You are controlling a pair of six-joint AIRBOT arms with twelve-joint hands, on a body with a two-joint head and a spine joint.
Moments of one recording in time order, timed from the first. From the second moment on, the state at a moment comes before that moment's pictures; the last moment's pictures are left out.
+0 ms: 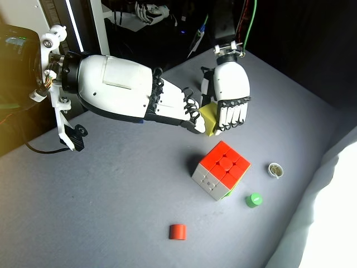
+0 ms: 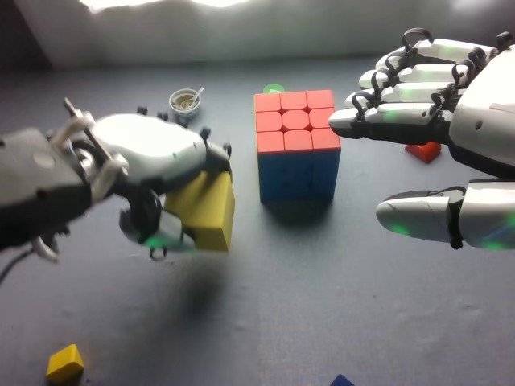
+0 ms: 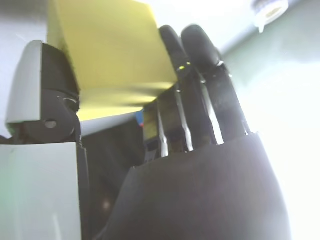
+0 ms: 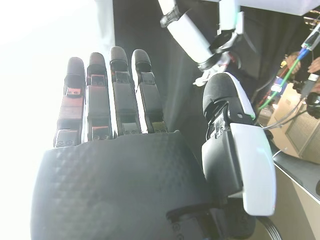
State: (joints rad) left arm 0.21 -0.99 0.92 -1.18 -0.32 2.10; right arm -0.25 -0.68 0.69 -0.07 0.47 -1.03
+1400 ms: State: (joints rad) left arm -0.09 -1.11 1.27 -0.99 0.17 2.10; right arm -0.25 -0.68 0.68 -0.06 0.47 -0.99
